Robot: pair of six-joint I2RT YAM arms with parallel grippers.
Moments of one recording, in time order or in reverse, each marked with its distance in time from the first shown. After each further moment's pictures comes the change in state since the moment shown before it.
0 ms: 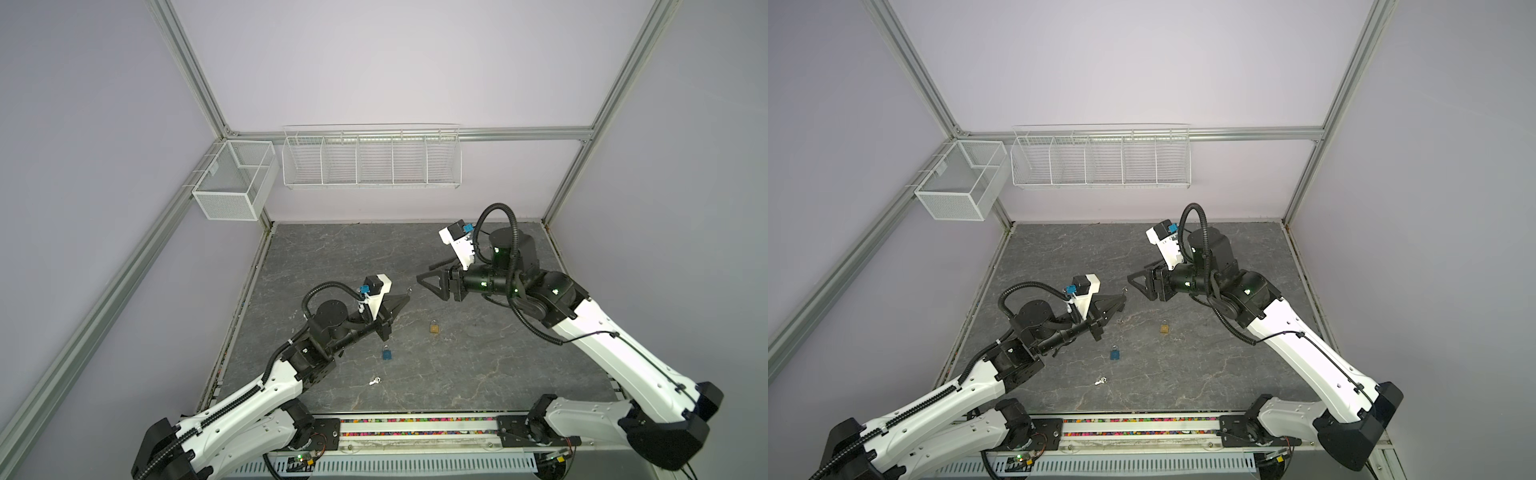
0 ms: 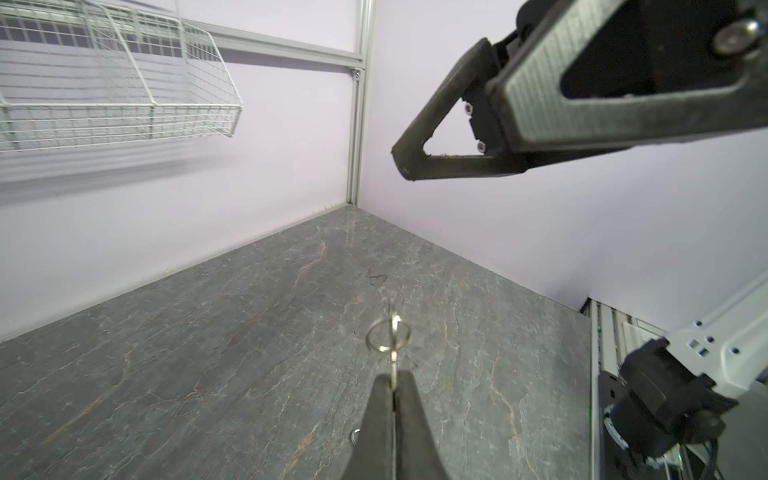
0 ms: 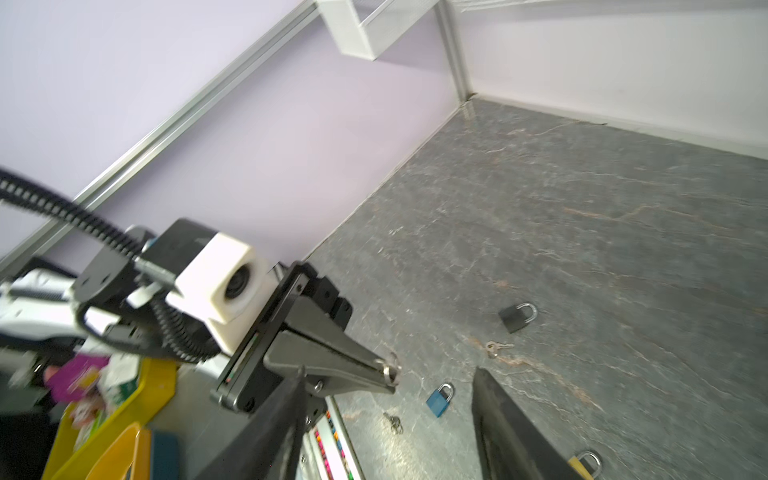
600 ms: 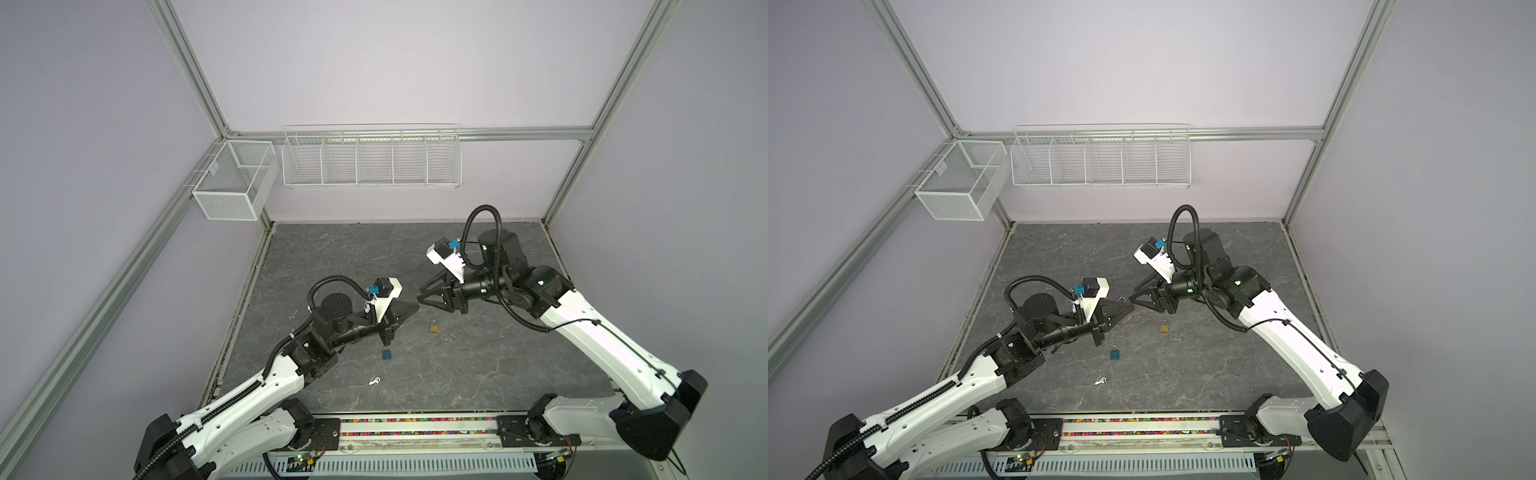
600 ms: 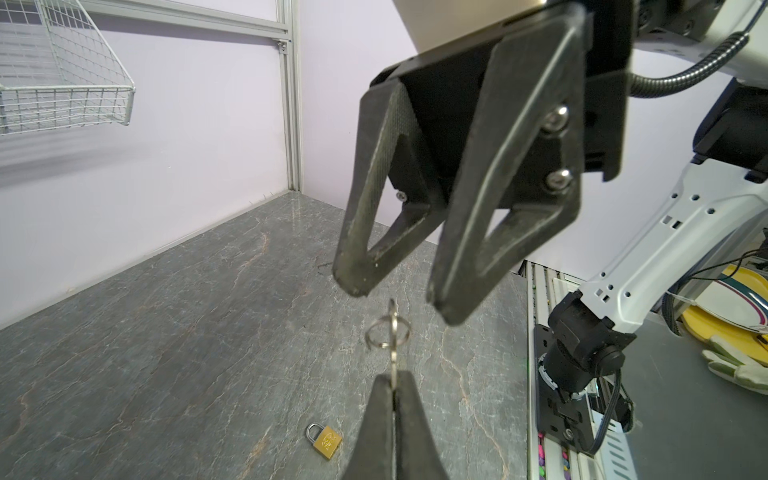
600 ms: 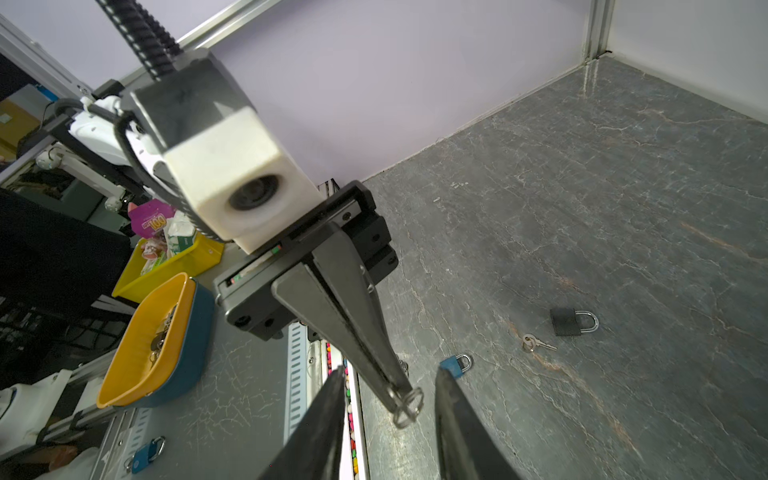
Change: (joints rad) left arm 0.000 0.024 0.050 -0.063 0.168 0.027; right arm -0.051 0.064 -0.021 -0.094 -0.283 -0.327
